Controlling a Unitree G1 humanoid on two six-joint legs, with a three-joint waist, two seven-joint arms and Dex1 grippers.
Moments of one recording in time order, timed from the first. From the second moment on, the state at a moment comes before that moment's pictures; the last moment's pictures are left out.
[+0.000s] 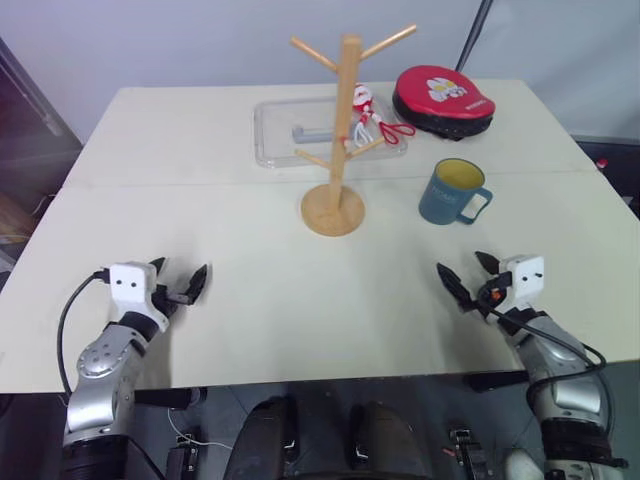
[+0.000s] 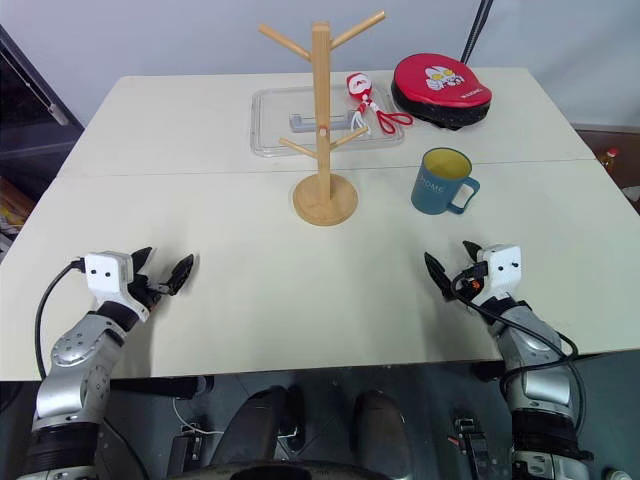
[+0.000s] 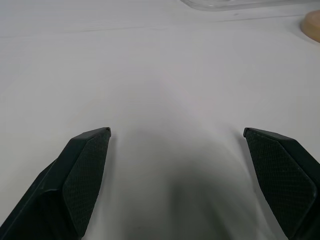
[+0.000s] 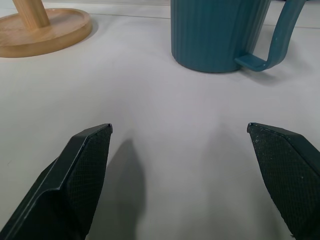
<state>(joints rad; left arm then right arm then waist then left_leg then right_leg) 0.02 0.40 0.29 -0.02 -0.34 0.12 -0.43 -0.05 -0.43 -0.27 0.14 0.33 0.02 0.59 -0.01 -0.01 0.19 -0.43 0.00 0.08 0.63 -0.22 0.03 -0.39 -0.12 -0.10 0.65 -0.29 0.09</state>
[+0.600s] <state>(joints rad) -0.01 0.43 0.07 -0.25 -0.40 0.19 -0.67 -0.06 -0.36 -0.27 0.12 0.25 -0.01 0.39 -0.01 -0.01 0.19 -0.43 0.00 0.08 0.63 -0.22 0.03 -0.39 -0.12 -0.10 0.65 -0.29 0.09</state>
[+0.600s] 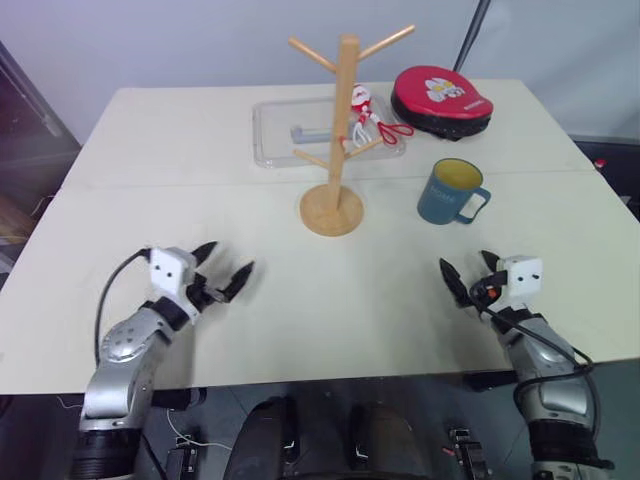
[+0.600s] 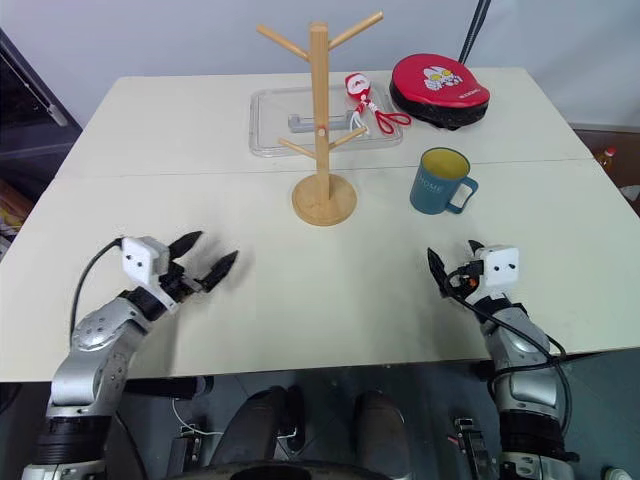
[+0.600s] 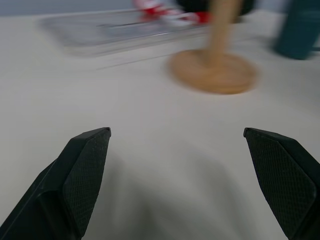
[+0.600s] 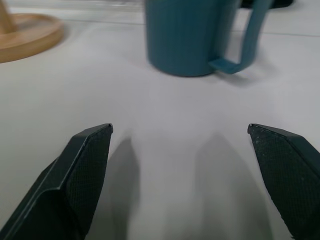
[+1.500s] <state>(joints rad) -0.13 0.44 -0.09 -0.40 -0.45 0.32 -0.76 -0.41 -0.35 -0.28 0.43 0.12 -0.07 0.07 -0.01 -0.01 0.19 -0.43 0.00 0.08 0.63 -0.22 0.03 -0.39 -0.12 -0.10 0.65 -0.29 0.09</state>
